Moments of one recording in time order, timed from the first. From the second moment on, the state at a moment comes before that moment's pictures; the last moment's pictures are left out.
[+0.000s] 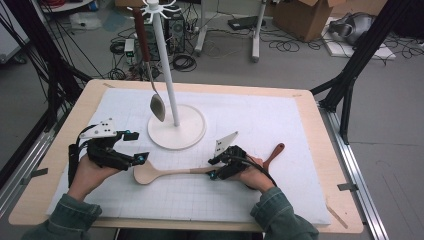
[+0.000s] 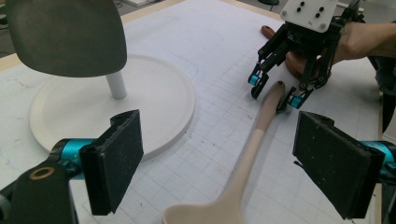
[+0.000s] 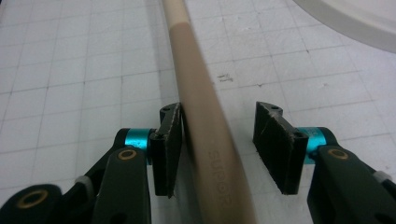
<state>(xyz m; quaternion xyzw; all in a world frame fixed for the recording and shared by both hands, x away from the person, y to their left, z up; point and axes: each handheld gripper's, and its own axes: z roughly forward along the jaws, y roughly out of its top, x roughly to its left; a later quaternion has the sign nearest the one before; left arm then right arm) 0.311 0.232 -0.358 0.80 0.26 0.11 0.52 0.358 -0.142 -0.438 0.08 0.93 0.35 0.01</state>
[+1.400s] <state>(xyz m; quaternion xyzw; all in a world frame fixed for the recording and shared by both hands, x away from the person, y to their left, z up) 0.312 0.216 -0.363 0.82 0.24 0.09 0.52 0.345 -0.153 -0.380 0.03 0.92 0.38 0.02</state>
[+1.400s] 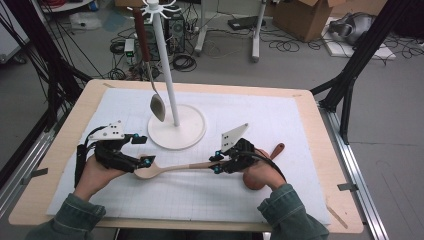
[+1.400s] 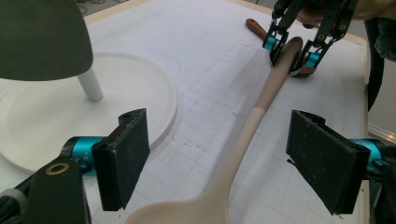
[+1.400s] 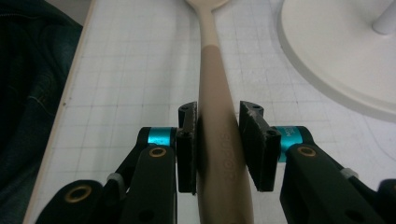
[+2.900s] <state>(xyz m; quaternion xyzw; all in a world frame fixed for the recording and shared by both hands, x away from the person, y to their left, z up) 0.319 0.154 -0.383 0.85 0.17 0.01 0.49 0.328 -0.130 -0.308 -0.03 0.93 0.37 0.05</state>
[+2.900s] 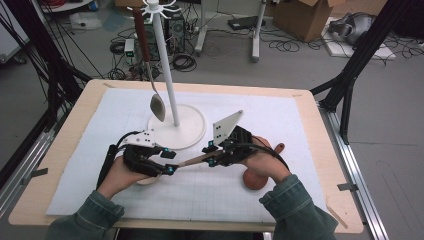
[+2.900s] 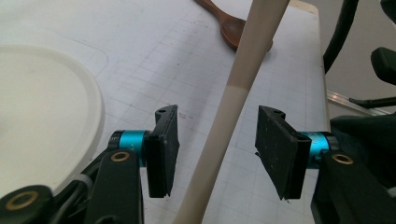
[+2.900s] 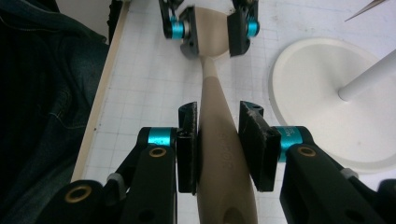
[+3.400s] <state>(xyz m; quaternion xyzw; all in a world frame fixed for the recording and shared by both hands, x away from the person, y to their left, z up) 0.318 0.142 -0.387 0.87 0.15 0.01 0.47 0.324 -0.124 -0.298 -0.03 0.93 0.37 0.05</state>
